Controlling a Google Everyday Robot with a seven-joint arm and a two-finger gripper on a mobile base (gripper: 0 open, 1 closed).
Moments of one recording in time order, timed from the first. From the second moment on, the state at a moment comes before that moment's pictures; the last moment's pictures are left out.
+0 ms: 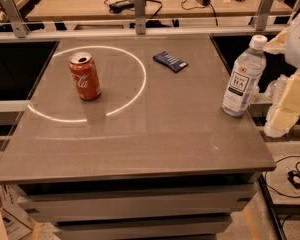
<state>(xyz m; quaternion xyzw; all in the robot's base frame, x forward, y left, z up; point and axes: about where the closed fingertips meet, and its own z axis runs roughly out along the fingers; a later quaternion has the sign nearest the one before) 0.438 -0.217 0.977 -0.60 0.78 -0.03 0.16</state>
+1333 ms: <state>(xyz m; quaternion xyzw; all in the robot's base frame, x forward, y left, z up) 0.396 -0.255 0.992 -0.55 0.80 -0.04 0.21</state>
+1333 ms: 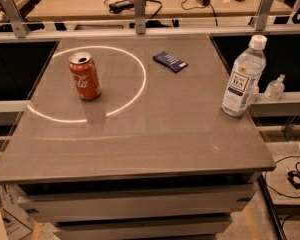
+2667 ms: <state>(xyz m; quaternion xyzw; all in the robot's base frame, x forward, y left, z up) 0.453 -0.357 0.948 -0.54 0.77 0.05 0.34</state>
